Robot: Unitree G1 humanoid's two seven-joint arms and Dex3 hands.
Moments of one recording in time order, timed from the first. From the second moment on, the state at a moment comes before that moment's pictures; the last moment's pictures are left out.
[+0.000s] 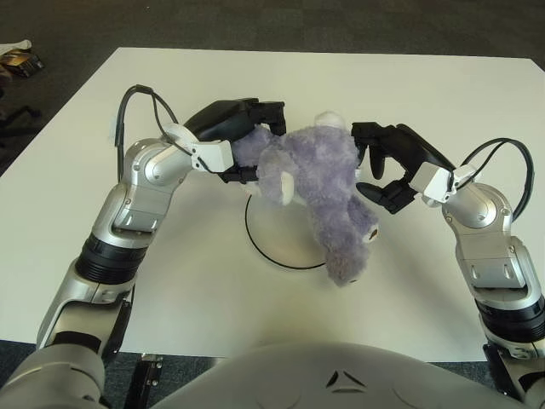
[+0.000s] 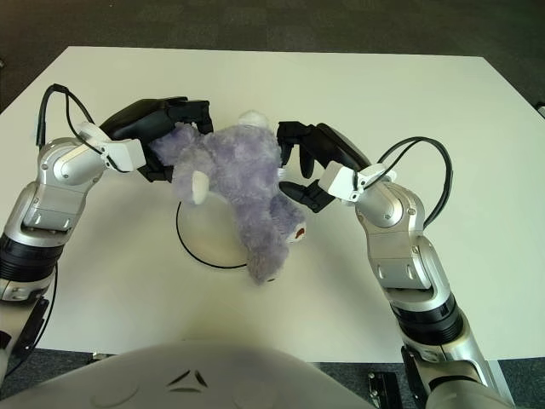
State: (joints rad) left arm -0.42 0.52 -0.18 -0.32 0.34 -0.01 -0.55; right arm -0.22 -0.50 0.15 -0.67 -0.35 0.50 0.48
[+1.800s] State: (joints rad) left arm -0.39 0.50 -0.10 -0.31 0.04 0.07 -0.60; right arm -0.27 -0.52 0.01 -0.68 -0.32 0.65 0.47
